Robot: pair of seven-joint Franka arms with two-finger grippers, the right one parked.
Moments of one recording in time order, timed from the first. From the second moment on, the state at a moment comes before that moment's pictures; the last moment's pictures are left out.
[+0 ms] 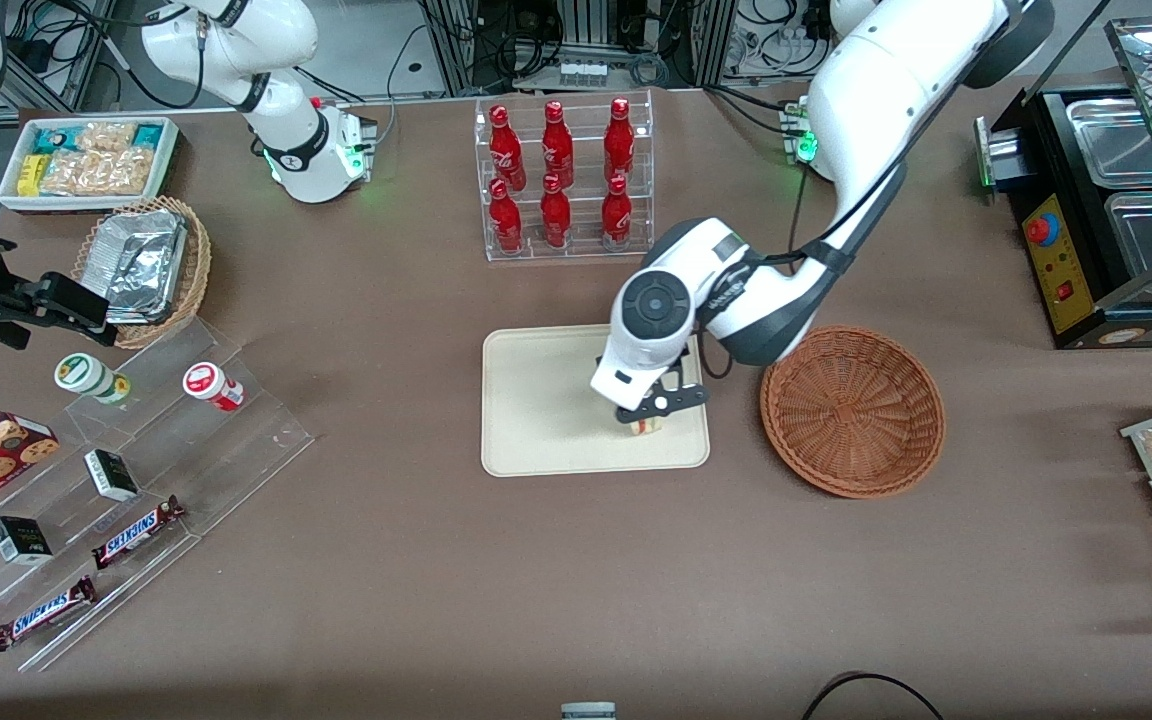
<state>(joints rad) -0.28 0.67 -0.53 -1.51 0.22 1.95 -1.06</state>
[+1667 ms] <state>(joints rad) -0.37 0.88 -0.54 -1.34 0.35 2.02 -1.21</state>
